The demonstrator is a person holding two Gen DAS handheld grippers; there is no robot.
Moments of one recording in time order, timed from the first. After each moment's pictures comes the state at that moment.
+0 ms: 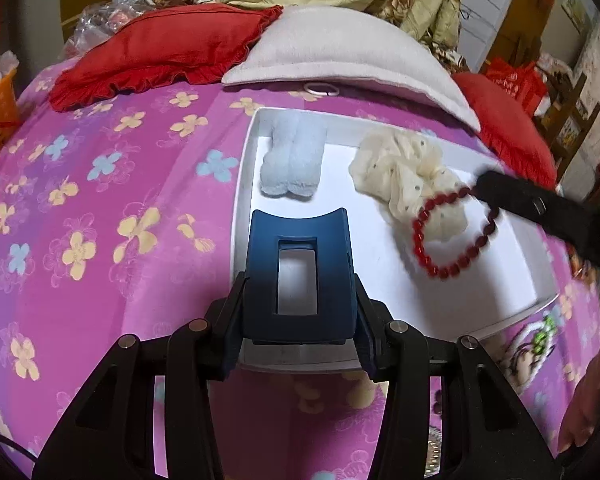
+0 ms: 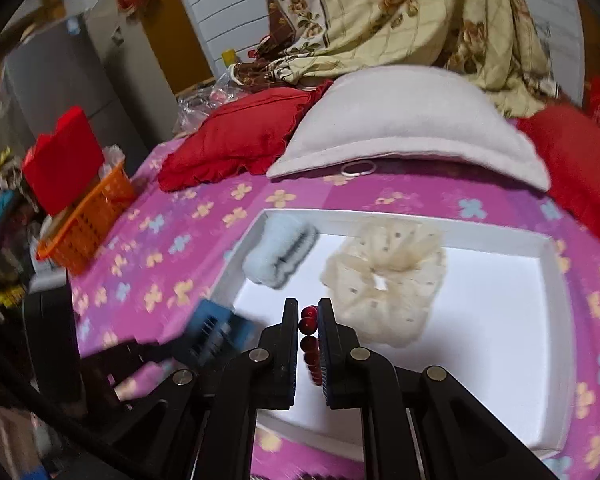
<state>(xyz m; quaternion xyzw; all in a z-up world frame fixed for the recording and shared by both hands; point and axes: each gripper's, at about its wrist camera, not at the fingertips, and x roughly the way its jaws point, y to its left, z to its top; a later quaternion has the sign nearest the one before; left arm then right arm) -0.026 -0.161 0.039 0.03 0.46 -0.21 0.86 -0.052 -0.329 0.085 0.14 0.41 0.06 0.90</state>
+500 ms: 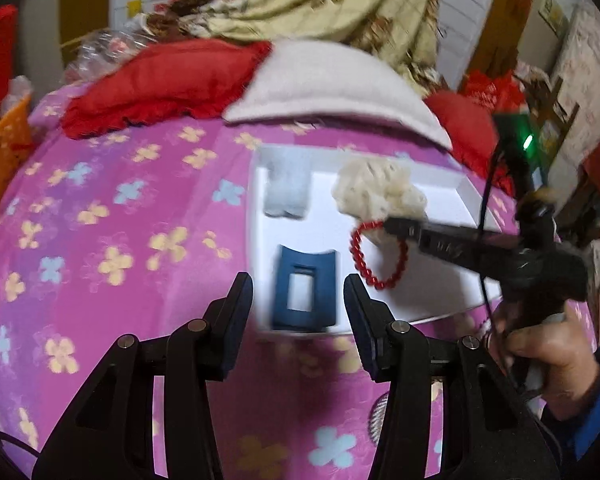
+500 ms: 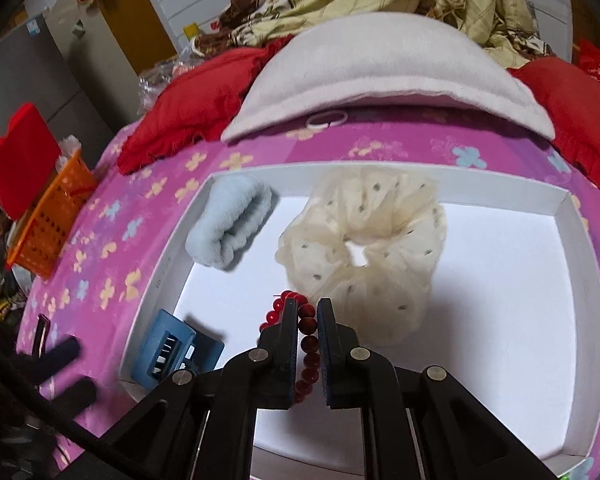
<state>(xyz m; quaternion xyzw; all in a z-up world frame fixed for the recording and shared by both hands) -0.052 -0.126 0.085 0.01 0.42 -0.23 0.88 -0.028 -0.332 0.036 0.13 0.47 0.03 0.87</state>
